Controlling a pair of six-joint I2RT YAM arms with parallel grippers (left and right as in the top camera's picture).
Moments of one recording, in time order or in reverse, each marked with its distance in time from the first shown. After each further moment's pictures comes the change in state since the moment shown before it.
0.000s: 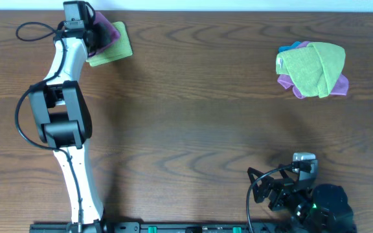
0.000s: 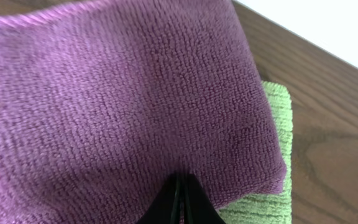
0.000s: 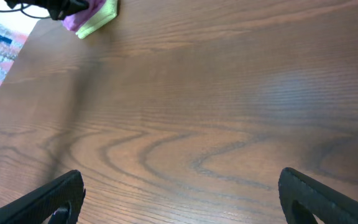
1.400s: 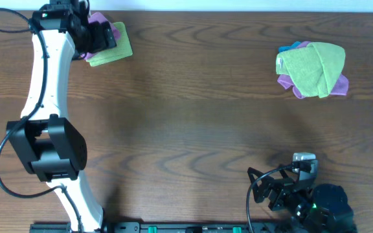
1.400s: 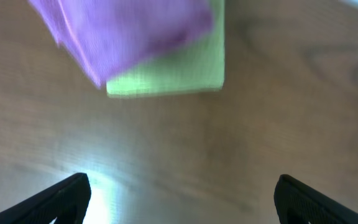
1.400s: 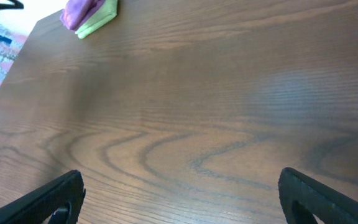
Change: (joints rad) left arm -0.038 -0.375 0.005 -0.635 -0.021 0.091; right arm 0.000 0.000 -0.001 0.000 0.000 0.000
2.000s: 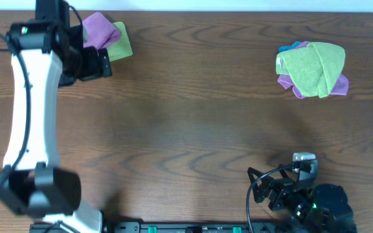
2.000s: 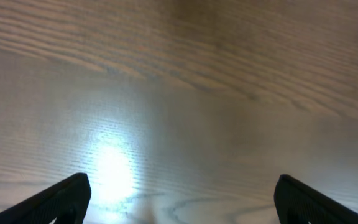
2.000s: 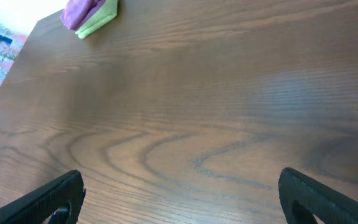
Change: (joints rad) left arm 0.000 -0.301 -0.166 -0.254 0.005 0.101; right arm 0.000 0.000 0.000 0.000 0.001 0.000
